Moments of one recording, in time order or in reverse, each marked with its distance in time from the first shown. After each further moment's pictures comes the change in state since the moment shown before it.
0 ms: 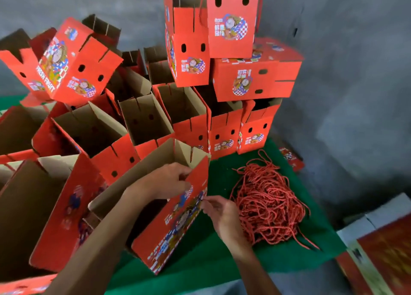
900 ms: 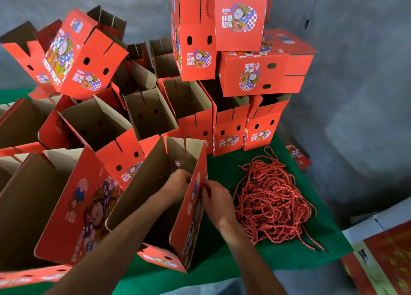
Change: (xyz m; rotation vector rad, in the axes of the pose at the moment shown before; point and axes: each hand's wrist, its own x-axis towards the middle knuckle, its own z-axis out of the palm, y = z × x) left_hand 0.023 -0.006 0.047 -0.307 0.184 -0.263; right_hand 0.033 -0.010 0.019 -0.649 0.021 -0.243
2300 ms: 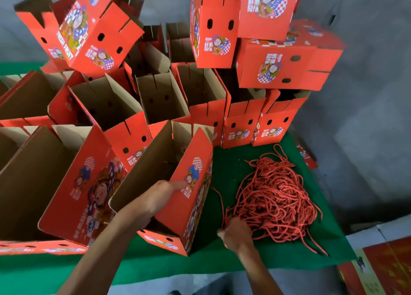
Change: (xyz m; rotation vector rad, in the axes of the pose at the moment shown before) left_hand -0.056 -0.054 -0.008 -0.548 -0.043 -0.279; right_hand -0.061 0.080 0.014 -0.103 -0.438 0.561
